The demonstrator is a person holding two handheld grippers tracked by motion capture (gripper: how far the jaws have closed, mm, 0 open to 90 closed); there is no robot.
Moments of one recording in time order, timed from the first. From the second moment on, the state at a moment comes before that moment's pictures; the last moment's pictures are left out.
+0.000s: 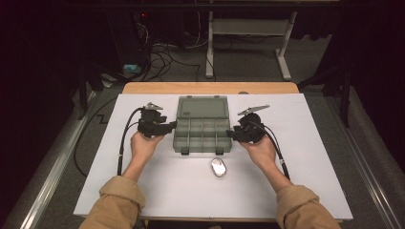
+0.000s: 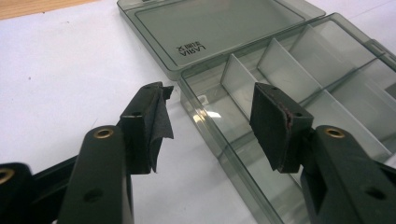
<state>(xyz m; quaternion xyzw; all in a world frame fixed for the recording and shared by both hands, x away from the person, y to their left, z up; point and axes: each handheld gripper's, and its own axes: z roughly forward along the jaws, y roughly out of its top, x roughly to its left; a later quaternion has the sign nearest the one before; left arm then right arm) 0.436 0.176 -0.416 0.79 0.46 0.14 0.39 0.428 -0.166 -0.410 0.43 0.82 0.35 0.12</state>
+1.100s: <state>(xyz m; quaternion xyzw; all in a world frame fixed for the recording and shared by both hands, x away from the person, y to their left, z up) 0.391 0.196 -0.423 0.79 0.45 0.15 0.39 0.393 -0.222 -0.411 0.43 0.80 0.39 0.14</state>
